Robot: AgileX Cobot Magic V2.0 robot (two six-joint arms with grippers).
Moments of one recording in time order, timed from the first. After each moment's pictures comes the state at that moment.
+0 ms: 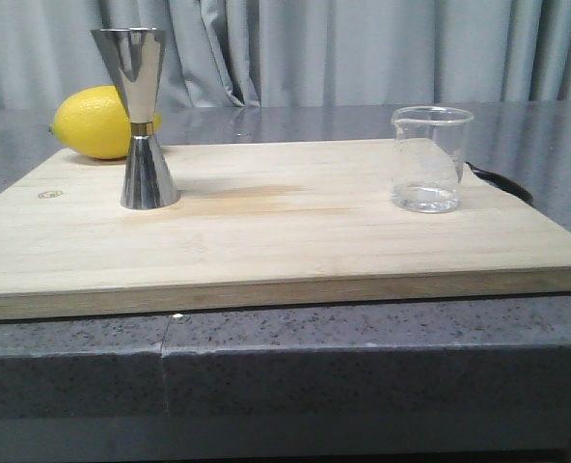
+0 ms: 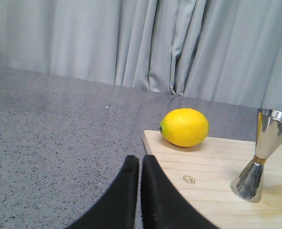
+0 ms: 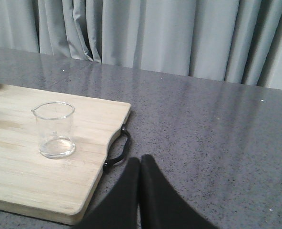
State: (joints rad) left arm -0.04 0.02 -0.16 -0.55 0.22 0.32; right arm 0.09 -0.01 -0.24 0.24 0.37 -0.34
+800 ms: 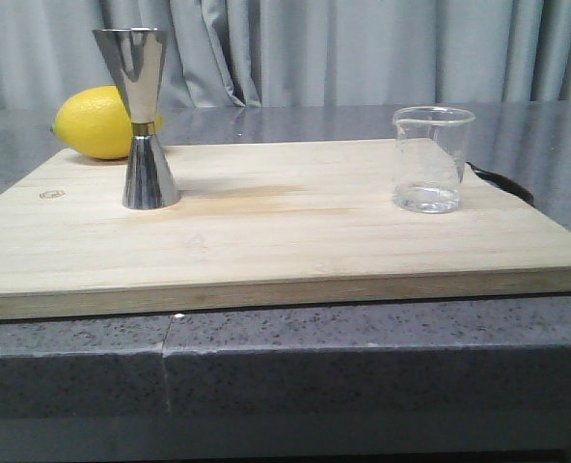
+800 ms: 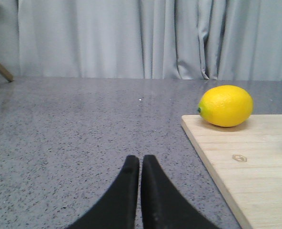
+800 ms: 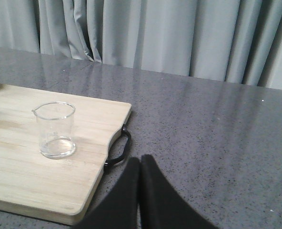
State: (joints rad) left arm -0.04 0.02 -0.04 -0.29 0.08 0.24; right arm 0.09 -0.01 -0.24 0.24 0.37 -0.34
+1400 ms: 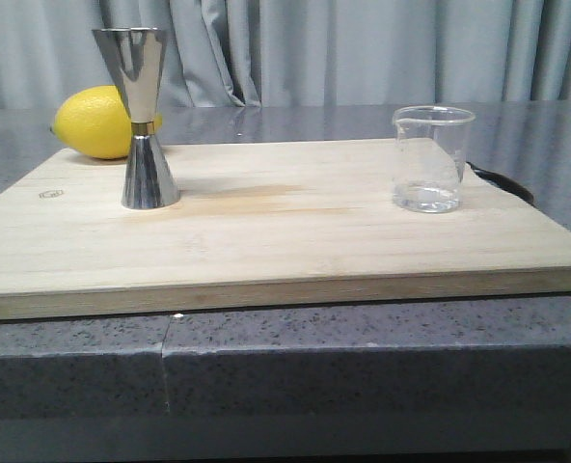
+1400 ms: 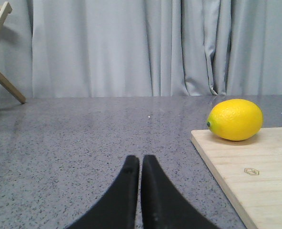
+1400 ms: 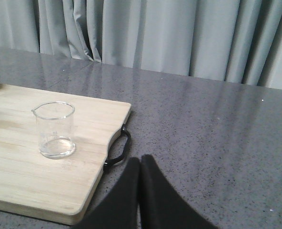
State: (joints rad) left arm -0.04 0.00 0.00 0.11 0.00 -0.11; right arm 0.08 -0.01 -0.24 0.24 0.37 -0.34
